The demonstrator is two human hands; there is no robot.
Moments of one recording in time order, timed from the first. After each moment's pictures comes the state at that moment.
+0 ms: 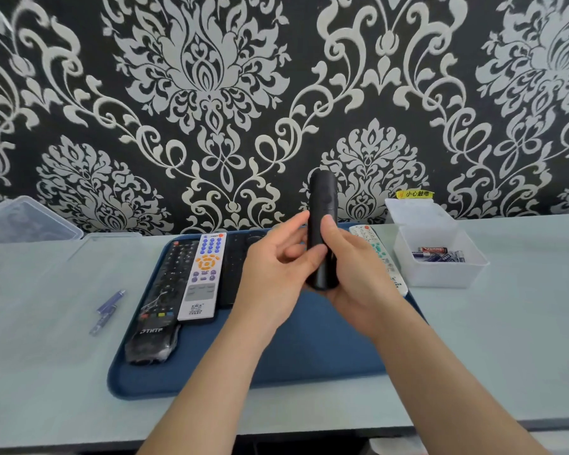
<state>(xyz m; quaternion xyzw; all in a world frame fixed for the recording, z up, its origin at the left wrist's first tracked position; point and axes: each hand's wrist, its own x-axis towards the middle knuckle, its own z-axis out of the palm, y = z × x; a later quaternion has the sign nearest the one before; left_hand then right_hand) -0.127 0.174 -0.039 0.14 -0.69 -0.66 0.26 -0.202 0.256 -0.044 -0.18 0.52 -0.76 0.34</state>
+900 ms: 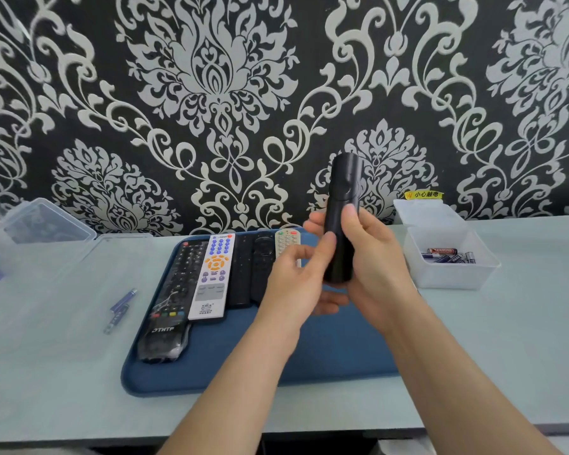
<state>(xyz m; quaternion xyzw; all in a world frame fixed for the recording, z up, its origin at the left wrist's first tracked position) -0.133 0.188 -0.041 0.28 -0.64 -0.70 0.16 -0.203 0.256 -0.030 -0.17 0.52 -0.80 0.25</state>
